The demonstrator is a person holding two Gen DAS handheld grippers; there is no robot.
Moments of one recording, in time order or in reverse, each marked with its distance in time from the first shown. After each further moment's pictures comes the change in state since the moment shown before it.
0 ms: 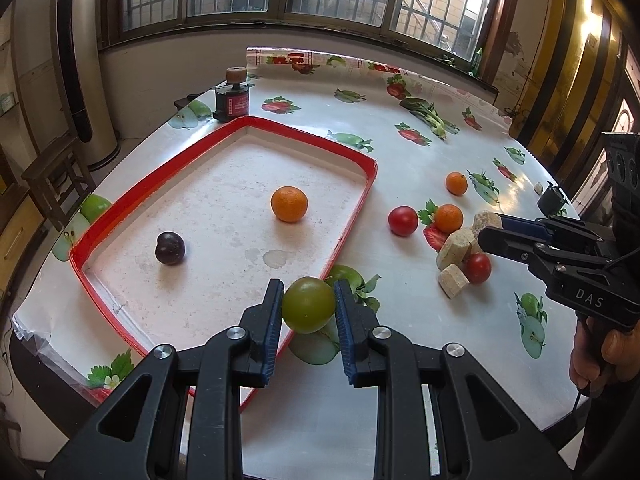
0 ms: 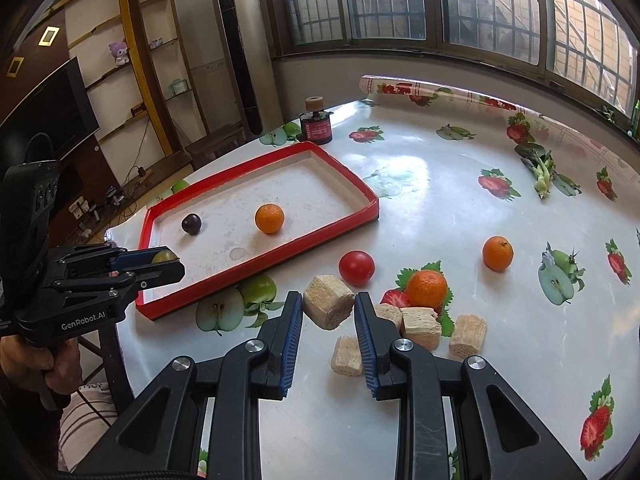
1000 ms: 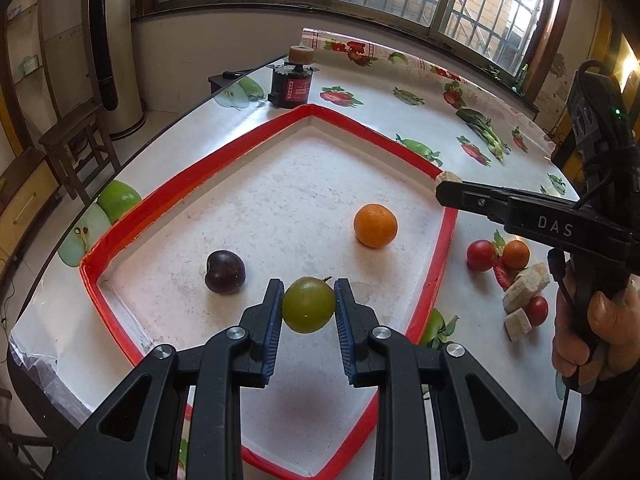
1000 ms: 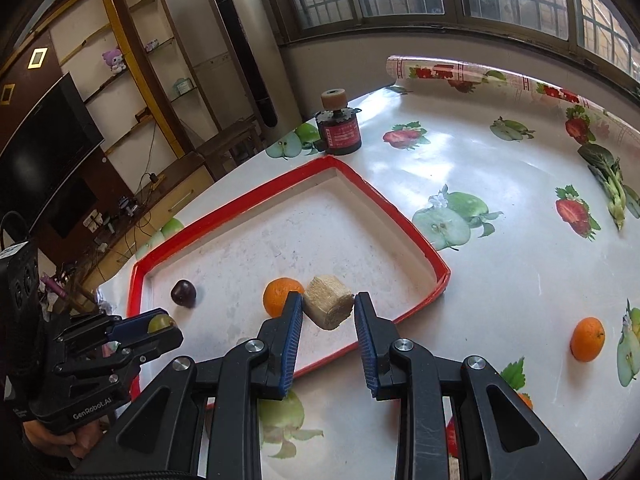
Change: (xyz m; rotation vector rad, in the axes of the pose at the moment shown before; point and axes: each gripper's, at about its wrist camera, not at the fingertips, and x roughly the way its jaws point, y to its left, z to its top) left arm 0.044 0.058 0.023 -0.118 0.049 0.060; right arm 0.116 0.009 0.083 0.072 0.081 0.098
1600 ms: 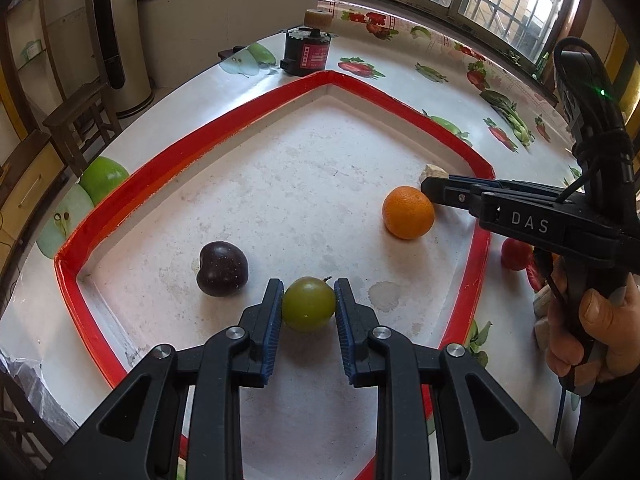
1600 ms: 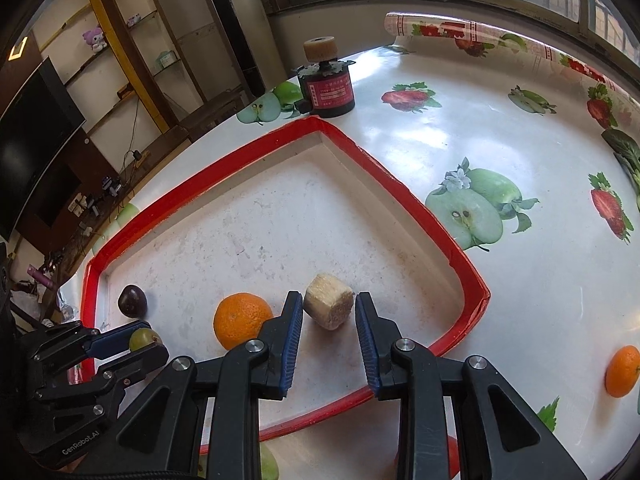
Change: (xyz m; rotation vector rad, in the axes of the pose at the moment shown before) left arm 0.032 0.004 0.001 -0.029 0.083 0.044; right arm 0.060 -0.006 0.006 -0.017 0.104 -0.039
